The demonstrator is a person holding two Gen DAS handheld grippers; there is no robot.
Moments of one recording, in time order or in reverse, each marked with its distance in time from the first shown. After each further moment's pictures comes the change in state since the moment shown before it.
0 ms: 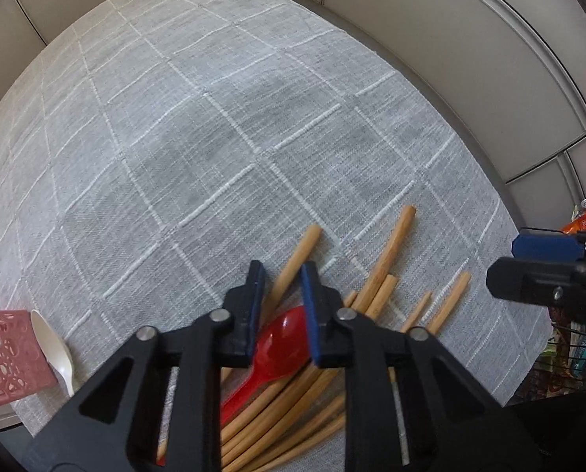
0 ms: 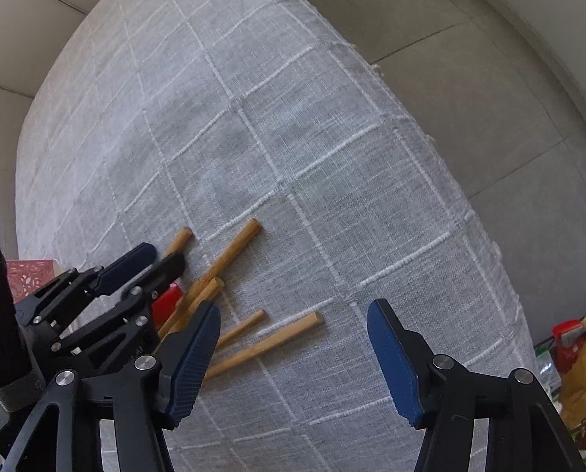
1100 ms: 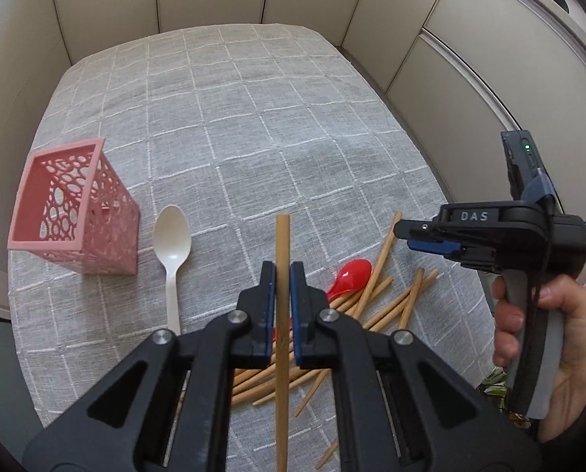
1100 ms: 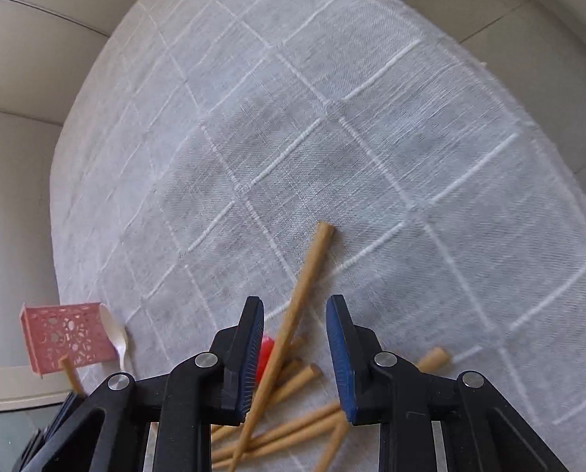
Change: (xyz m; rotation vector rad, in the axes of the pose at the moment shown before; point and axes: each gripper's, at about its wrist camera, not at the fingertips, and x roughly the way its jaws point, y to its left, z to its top) left arm -0.111 0.077 -0.094 -0.357 -0.238 -0.027; right arm 0.045 0.048 0.022 0.066 -0.061 0.134
